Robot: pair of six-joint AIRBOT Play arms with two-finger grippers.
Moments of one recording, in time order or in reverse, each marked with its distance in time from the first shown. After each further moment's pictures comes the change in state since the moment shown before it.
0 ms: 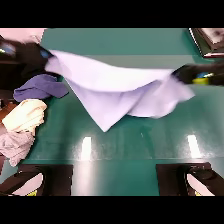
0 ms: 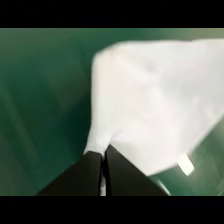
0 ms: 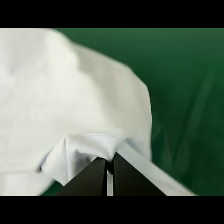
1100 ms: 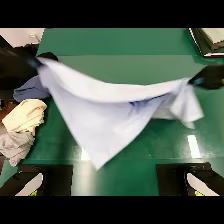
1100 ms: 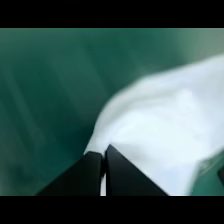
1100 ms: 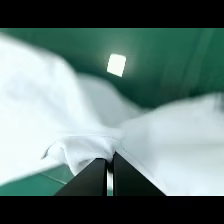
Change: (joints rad) left arm 0.010 0.093 -0.241 0.062 -0.066 -0.039; right arm -0.030 -0.167 0.214 0.041 0.536 0.070
